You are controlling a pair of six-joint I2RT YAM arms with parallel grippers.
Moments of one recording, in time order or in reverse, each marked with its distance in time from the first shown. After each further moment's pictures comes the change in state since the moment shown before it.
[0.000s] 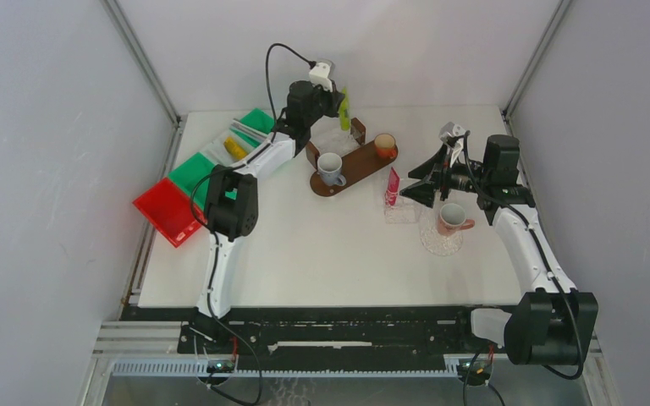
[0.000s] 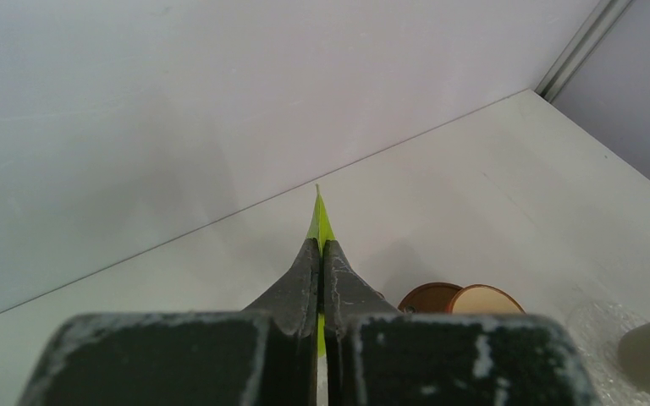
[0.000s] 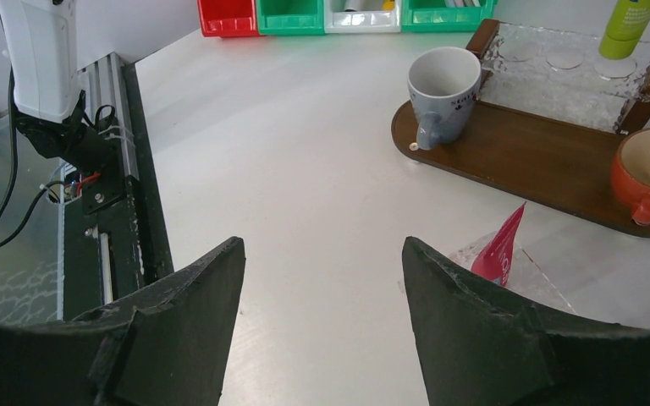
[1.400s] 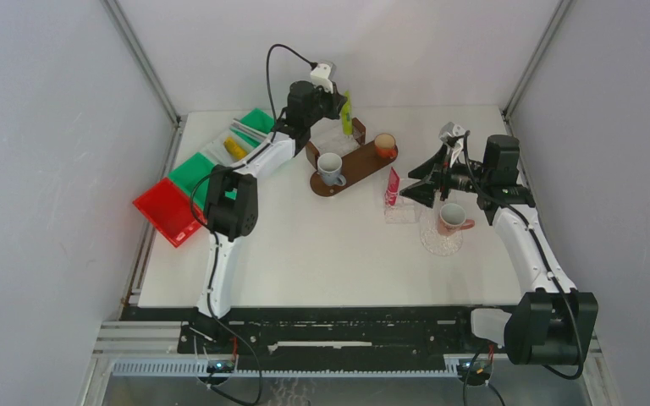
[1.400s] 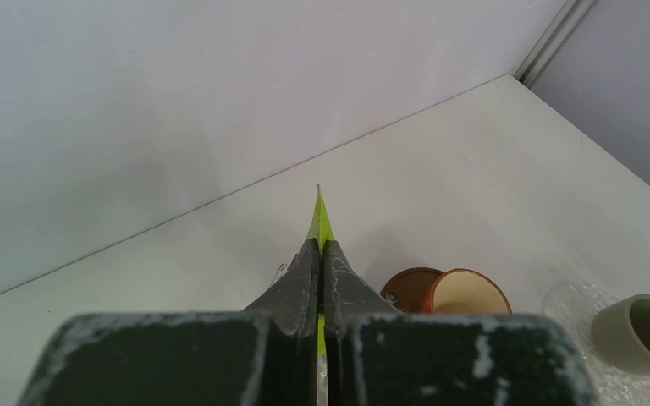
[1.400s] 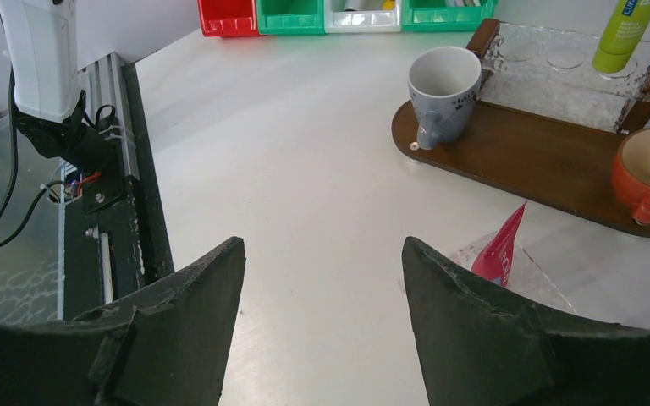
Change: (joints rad) left arm 0.000 0.000 0.003 -0.033 0.049 -0.025; right arm 0.000 0.000 0.000 -0.002 0.000 0.000
